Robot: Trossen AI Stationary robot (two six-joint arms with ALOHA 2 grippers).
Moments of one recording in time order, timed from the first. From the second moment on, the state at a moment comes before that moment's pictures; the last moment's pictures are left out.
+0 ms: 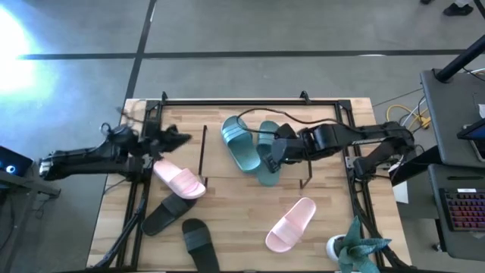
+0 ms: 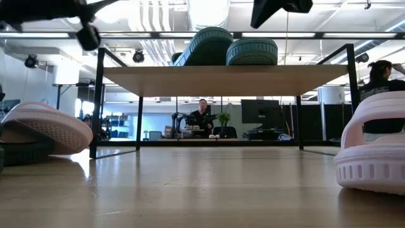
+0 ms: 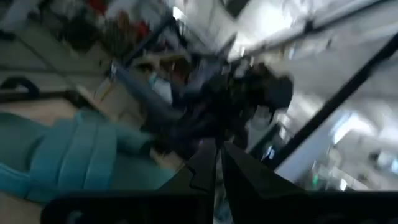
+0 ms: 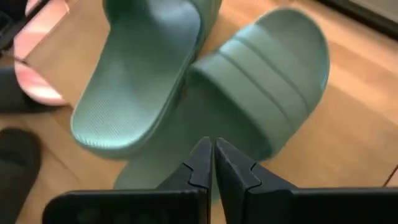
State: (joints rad) left arm 0.17 0.50 0.40 0.25 0.08 -0.77; right arm 0.16 1.59 1.68 -1.22 0.39 1.00
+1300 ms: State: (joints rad) left arm 0.20 1.19 0.89 -0.37 -0.05 -0.27; right arm 0.09 1.75 1.68 -0.85 0.09 0.81
